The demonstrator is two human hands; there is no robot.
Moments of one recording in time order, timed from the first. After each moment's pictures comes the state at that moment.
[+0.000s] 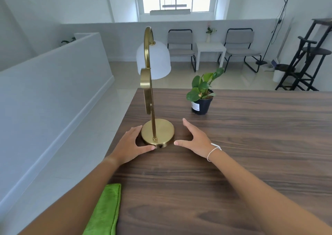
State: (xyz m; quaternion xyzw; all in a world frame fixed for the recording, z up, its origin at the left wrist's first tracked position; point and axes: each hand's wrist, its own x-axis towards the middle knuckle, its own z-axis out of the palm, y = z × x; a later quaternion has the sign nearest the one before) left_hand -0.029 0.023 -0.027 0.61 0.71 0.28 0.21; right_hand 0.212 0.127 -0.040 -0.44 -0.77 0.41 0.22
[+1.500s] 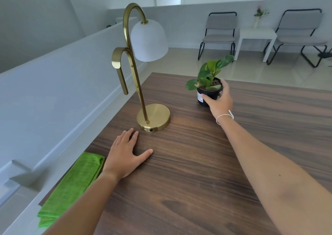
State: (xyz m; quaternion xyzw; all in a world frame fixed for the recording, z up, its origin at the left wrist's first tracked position) left_hand 0.073 -0.045 -0.039 0.50 0.85 0.16 0.03; right_hand 0.245 0.249 -0.029 -0.42 -0.63 0.43 0.49
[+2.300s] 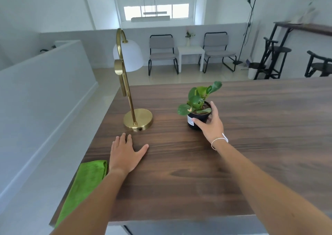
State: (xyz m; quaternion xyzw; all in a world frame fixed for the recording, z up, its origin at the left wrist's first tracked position) left_hand 0.072 -0.050 -0.037 0.55 0.82 0.16 0.05; right_hand 0.329 0.083 -0.026 -0.49 -0.56 0.43 0.51
